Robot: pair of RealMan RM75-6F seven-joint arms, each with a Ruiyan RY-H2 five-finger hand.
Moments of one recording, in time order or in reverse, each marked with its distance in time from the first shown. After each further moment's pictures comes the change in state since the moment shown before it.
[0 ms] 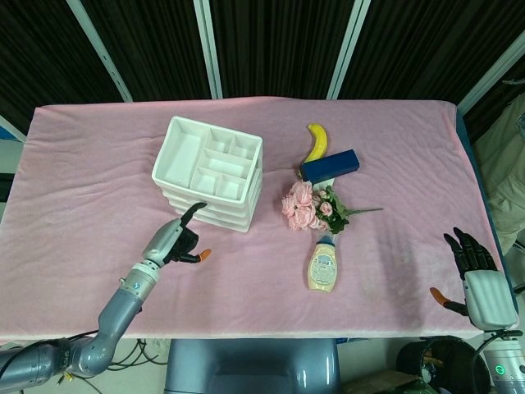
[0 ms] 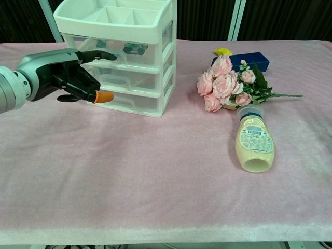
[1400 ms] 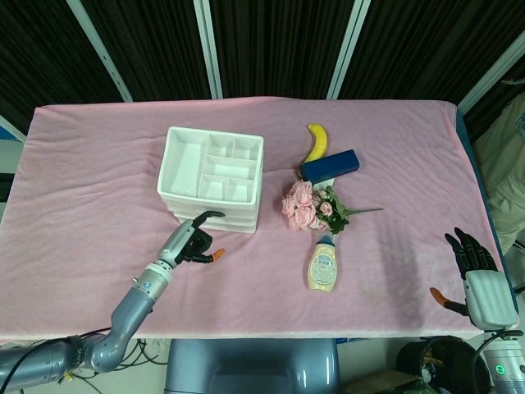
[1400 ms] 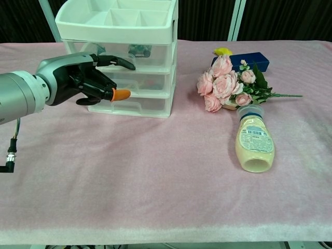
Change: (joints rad) left arm -0.007 -0.056 -0.020 0.027 0.046 -0.028 -0.113; right arm -0.001 0.005 0.001 -0.014 0.013 -0.010 0.013
